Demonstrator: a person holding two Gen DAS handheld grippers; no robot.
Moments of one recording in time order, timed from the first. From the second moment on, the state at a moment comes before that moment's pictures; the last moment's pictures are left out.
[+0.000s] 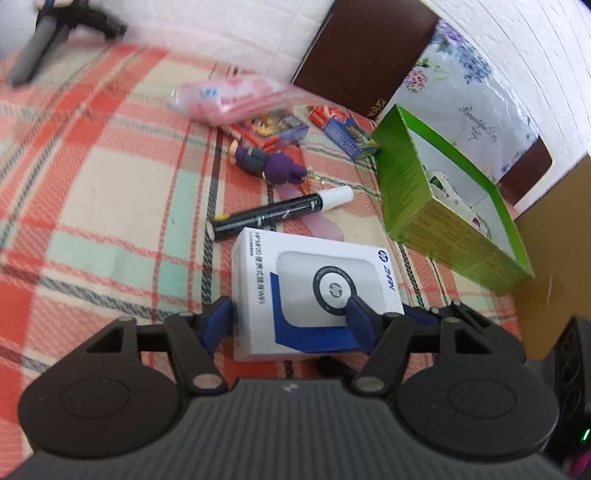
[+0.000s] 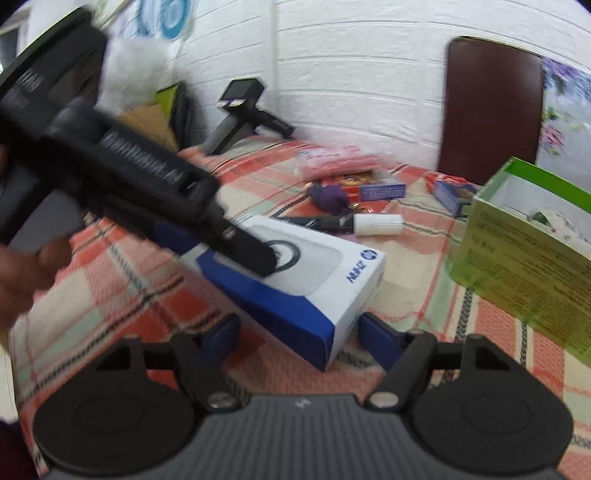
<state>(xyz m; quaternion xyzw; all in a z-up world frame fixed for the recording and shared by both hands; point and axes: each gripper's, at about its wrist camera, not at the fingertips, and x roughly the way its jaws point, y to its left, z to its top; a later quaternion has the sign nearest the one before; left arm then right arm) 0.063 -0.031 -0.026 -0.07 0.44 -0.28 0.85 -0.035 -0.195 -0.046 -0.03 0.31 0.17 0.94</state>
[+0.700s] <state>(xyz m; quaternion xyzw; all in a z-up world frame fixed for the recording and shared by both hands) 0.080 -0.245 0.048 0.03 0.31 -0.43 0.85 -0.034 -0.351 -0.007 0.00 0.19 -0.08 0.98</state>
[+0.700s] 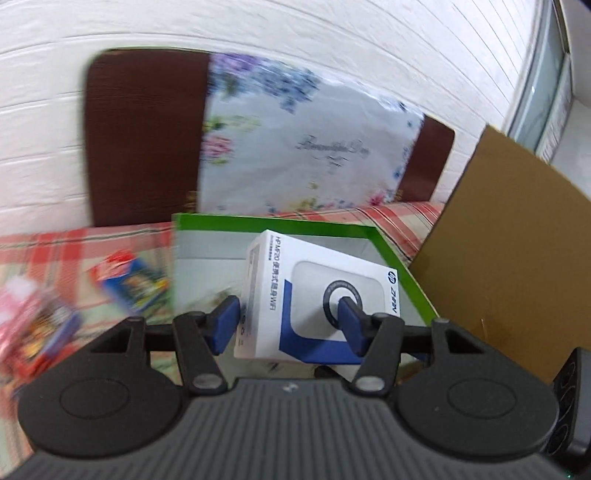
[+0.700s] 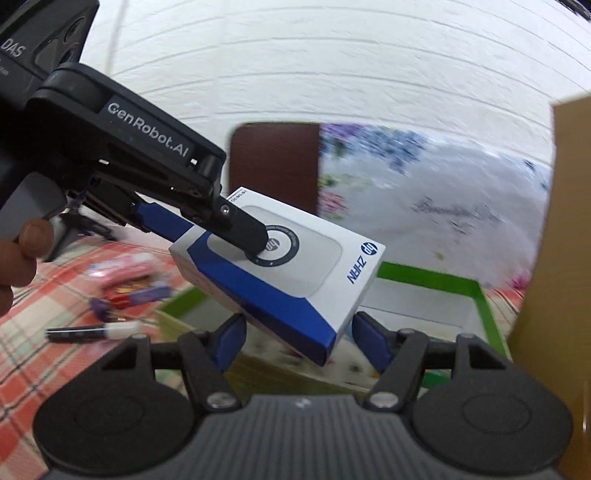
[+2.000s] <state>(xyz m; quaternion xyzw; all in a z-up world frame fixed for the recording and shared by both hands) 0.003 -0.071 -0.010 0.03 0.35 -0.28 0.90 -0.092 -0.236 -0.052 0.08 0.28 0.00 0.96</state>
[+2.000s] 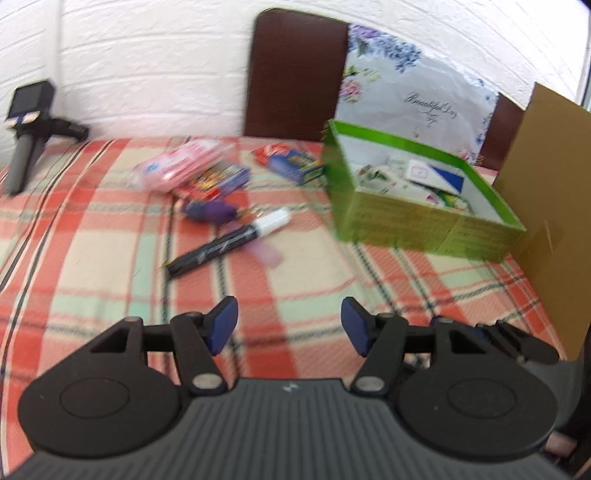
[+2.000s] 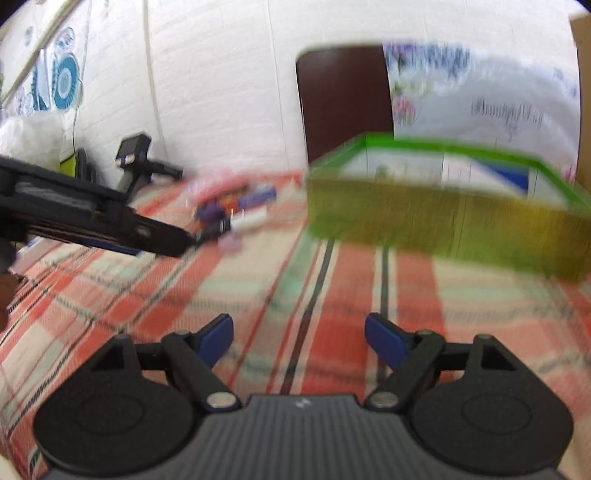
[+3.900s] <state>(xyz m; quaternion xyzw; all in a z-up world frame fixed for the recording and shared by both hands) 0.093 0.097 -0.009 -0.18 0.25 -0.14 0.94 0.189 -0.130 -0.026 0.11 0.39 0.23 0.88</state>
